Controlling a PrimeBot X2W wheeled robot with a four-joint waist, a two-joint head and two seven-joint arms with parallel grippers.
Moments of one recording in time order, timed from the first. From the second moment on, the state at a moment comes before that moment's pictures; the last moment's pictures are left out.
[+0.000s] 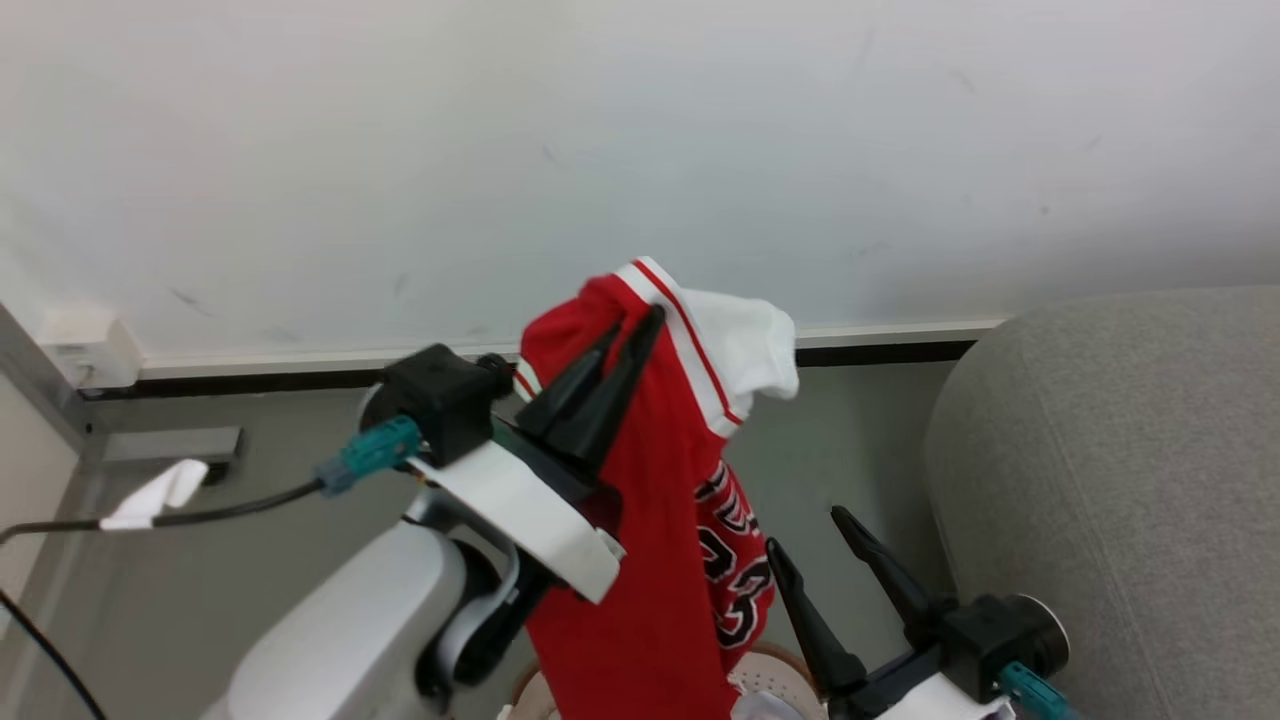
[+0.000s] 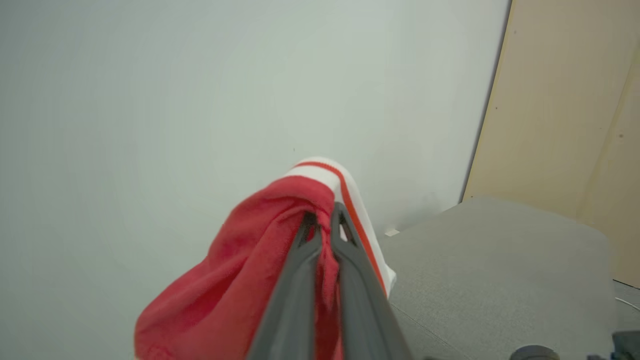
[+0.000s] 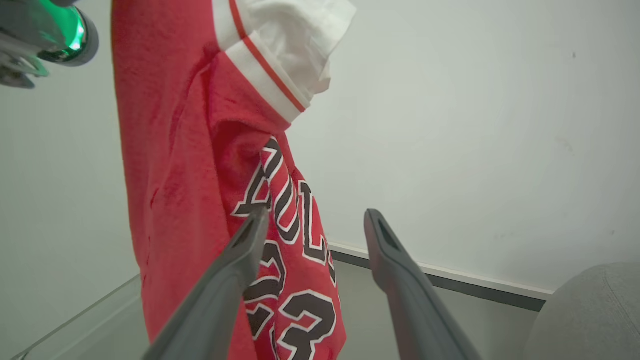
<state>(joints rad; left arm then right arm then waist) -0.63 0.36 -0.73 0.02 -0.69 0.05 -0.14 -0.21 -0.05 0.46 0.29 0.31 0.13 -0.26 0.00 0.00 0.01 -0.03</state>
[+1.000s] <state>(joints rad) -0.59 0.25 -0.90 -0.05 -0.69 0.02 -0.09 -0.40 -0.05 0.64 0.70 0.43 0.13 -0.26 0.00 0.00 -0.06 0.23</state>
